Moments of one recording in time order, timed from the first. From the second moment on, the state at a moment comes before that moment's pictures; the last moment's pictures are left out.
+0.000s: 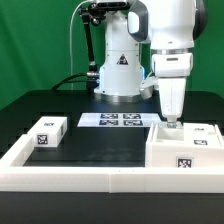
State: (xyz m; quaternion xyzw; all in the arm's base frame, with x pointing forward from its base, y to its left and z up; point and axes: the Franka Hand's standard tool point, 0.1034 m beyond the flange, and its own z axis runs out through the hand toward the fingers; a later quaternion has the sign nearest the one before) arm 0.410 0.087 0.019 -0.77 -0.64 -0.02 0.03
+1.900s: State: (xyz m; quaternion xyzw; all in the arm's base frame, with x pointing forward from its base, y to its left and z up) arm 0.424 0.071 0.059 -0.79 -0.62 -0.01 0.00
